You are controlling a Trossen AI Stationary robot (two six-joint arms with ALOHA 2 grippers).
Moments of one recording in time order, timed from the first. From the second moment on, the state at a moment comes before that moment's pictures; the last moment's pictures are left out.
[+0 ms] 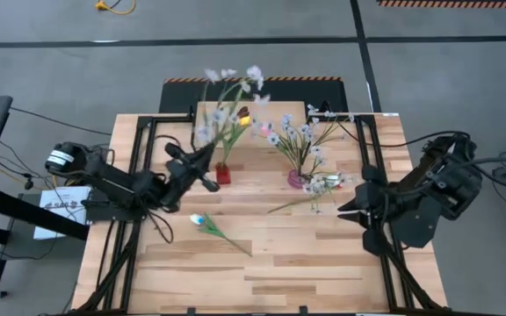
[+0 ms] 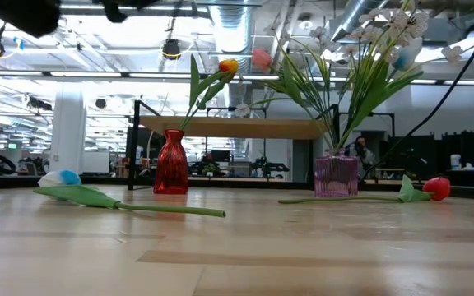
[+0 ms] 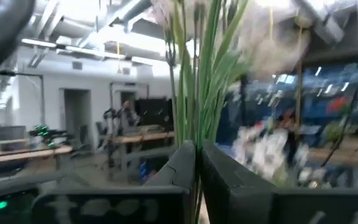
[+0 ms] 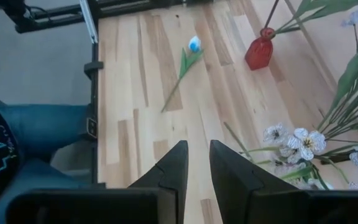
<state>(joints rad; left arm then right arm) -0.24 1.34 0.52 1.56 -0.93 0.61 0.82 1.45 2.01 -1.57 0.55 0.79</state>
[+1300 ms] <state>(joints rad) -0.56 0.29 0.24 0.80 -0.50 0.56 0.61 1.45 1.98 -1.57 0.60 0.71</state>
